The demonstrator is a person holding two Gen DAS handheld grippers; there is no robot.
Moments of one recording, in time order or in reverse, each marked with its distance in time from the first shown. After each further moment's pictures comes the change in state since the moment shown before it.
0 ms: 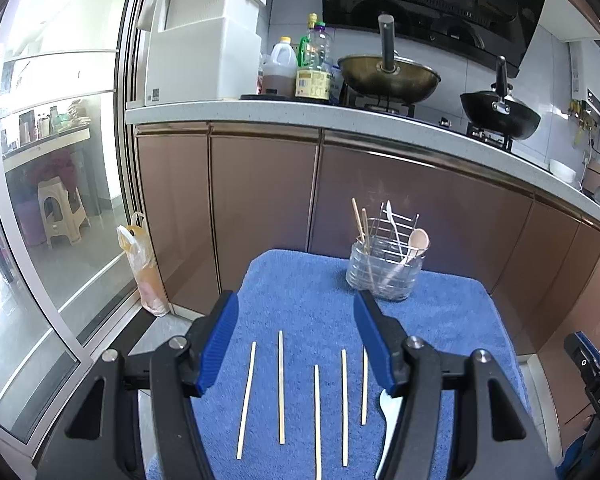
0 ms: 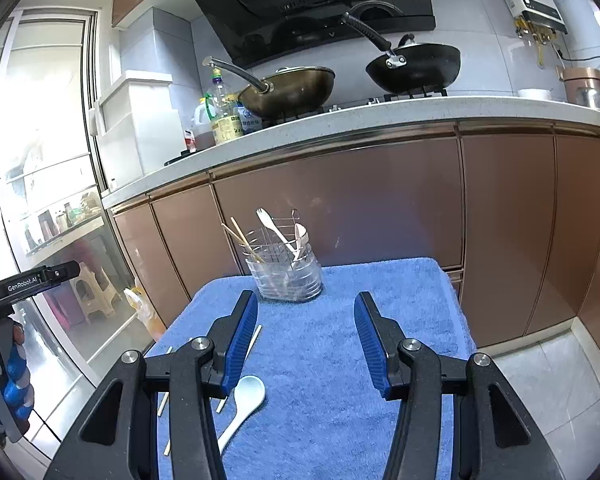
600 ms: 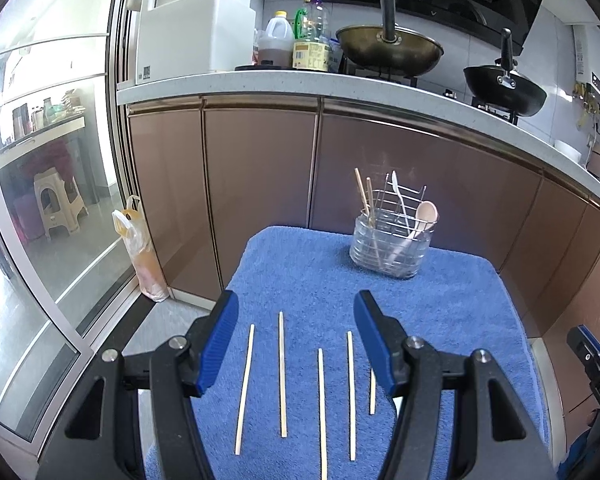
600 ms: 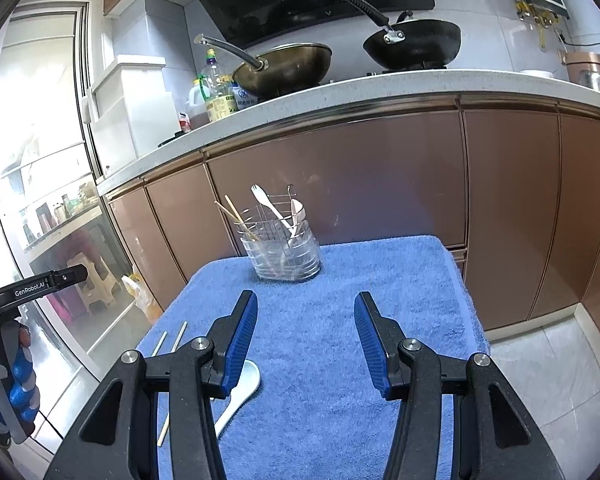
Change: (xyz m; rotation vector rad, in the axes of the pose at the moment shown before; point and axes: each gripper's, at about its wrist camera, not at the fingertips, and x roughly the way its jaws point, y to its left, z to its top) left arm 0.028 0.001 -0.014 0.021 0.073 0.005; right arm 0.022 -0.006 -0.013 0.014 0.066 -0.002
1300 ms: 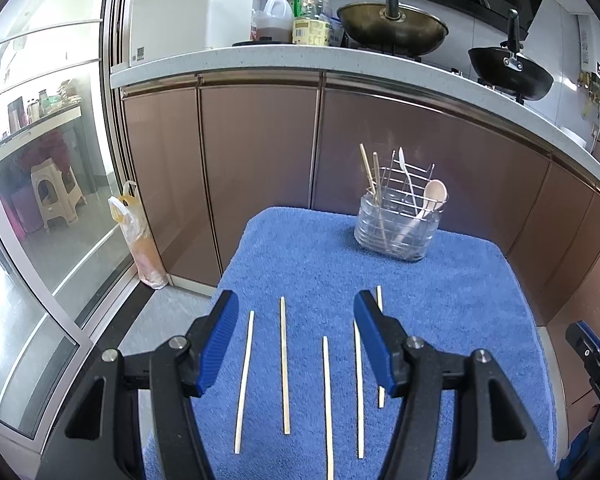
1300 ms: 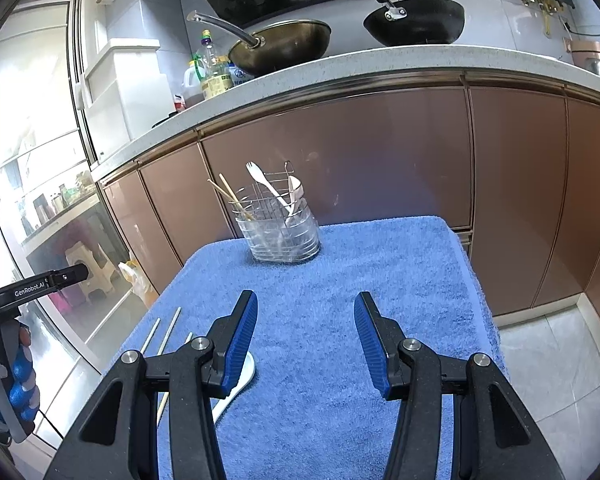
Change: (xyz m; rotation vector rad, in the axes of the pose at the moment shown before) left arm 0.026 0.002 -0.010 0.010 0.063 0.000; right arm 0.024 -0.002 -0.009 0.004 0.064 -0.002
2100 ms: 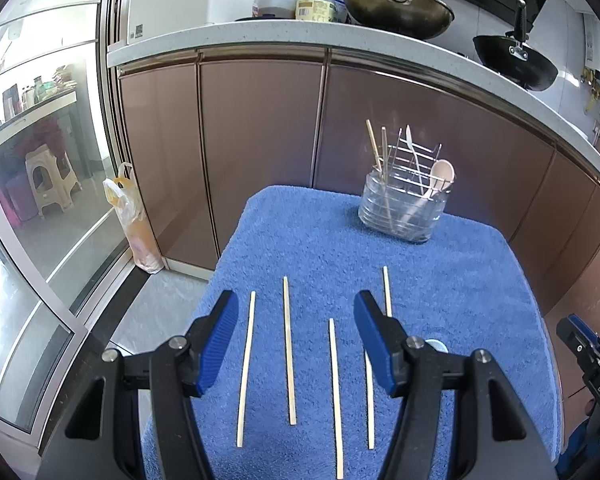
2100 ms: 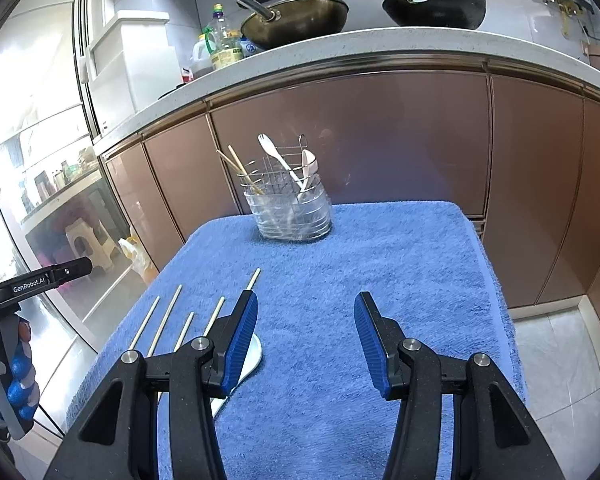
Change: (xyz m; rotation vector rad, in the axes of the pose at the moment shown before) left arm 0.018 0.010 -0.014 -0.008 0.059 -0.016; right arm 0.021 0.016 -0.009 -0.044 0.074 0.005
